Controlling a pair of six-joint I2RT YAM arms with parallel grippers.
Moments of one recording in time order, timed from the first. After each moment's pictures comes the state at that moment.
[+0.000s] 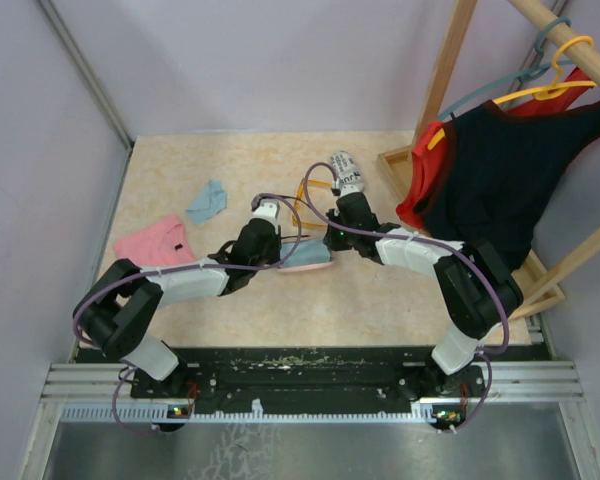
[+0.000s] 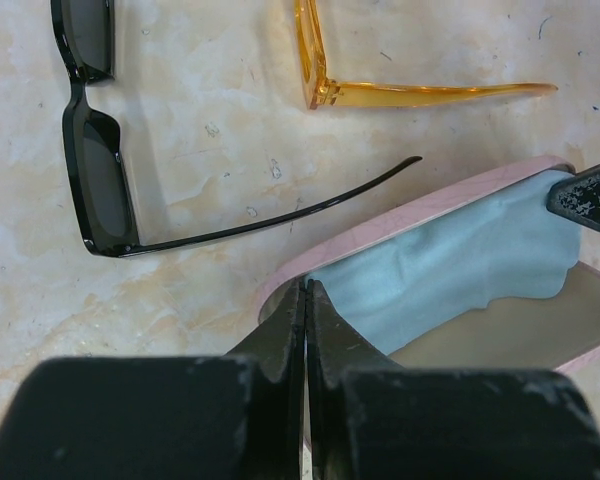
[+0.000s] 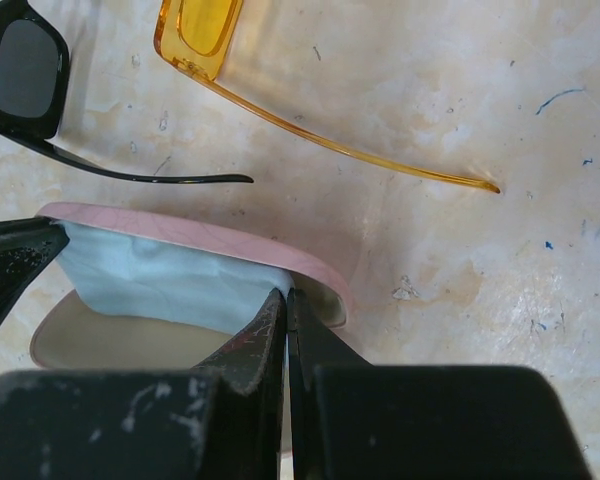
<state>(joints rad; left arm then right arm) -0.72 1.56 0.72 0.28 -0.32 -0.37 0.58 1.66 0.94 0.00 -0.02 0.42</state>
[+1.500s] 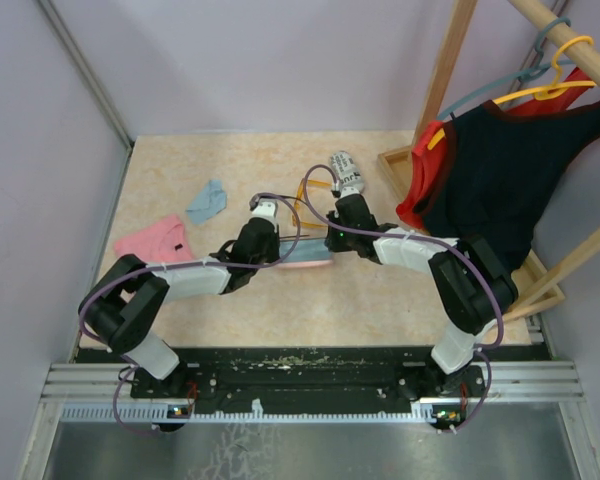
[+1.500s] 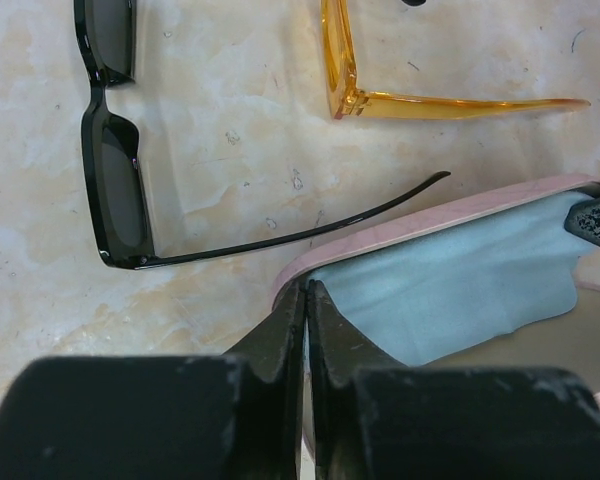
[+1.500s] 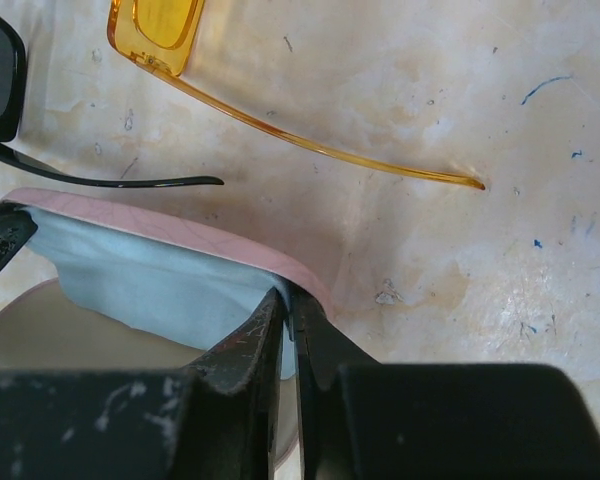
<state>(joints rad) -0.70 1.60 0.72 0.32 -0.34 -0.37 0.58 1.69 0.94 0.00 0.00 0.42</state>
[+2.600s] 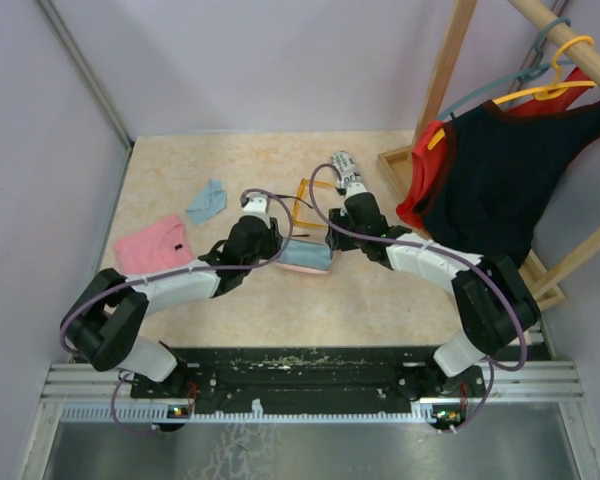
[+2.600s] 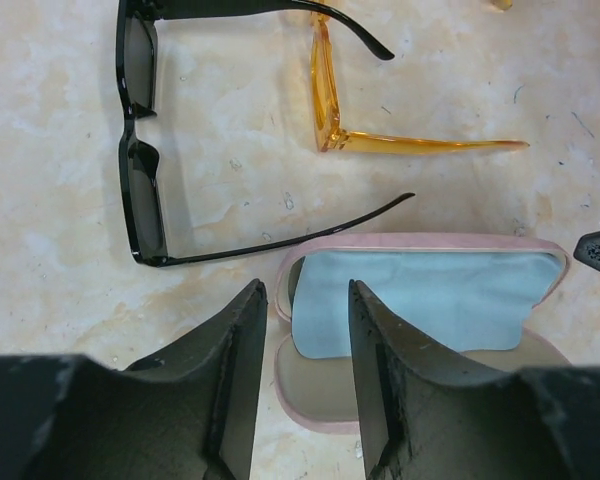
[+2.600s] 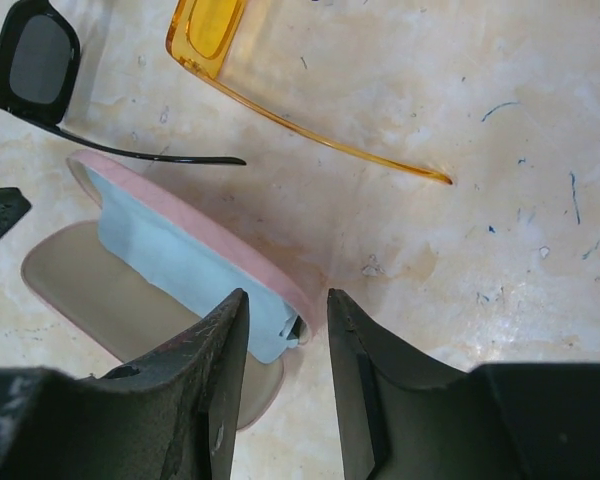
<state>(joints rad) -0.70 1.50 0.71 0.30 -0.34 -0.39 0.57 1.54 0.89 -0.03 0.01 0.37</state>
